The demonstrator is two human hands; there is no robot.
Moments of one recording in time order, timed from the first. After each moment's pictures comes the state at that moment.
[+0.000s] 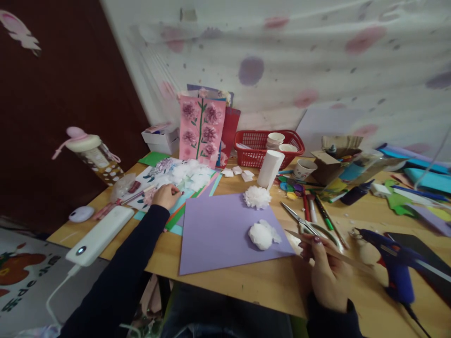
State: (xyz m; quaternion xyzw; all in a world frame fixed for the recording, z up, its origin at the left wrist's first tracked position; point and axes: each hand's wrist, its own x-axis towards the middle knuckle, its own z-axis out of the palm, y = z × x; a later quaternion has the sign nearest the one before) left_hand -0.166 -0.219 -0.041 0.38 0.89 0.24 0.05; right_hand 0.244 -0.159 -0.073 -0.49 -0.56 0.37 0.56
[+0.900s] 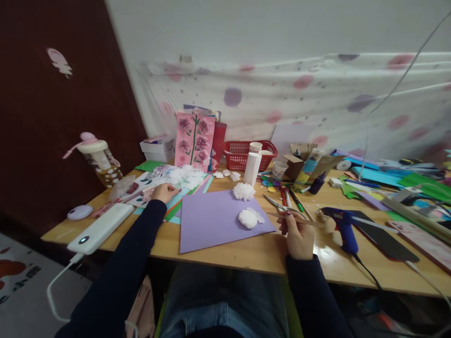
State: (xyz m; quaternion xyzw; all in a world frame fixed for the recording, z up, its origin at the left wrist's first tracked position) left_hand -0.168 -0.227 -0.045 0.37 0.87 0.29 0.13; right_hand 0.242 -0.159 -0.076 -0.43 -0.59 0.35 0.59
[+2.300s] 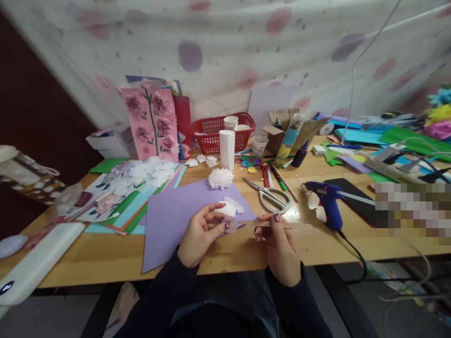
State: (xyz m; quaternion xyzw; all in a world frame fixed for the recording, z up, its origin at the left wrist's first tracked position) left_hand 0.071 -0.242 -0.047 0.37 0.50 0.57 0.53; right_hand 0.242 -0.208 -0.076 -0.34 -0.40 0.60 0.59
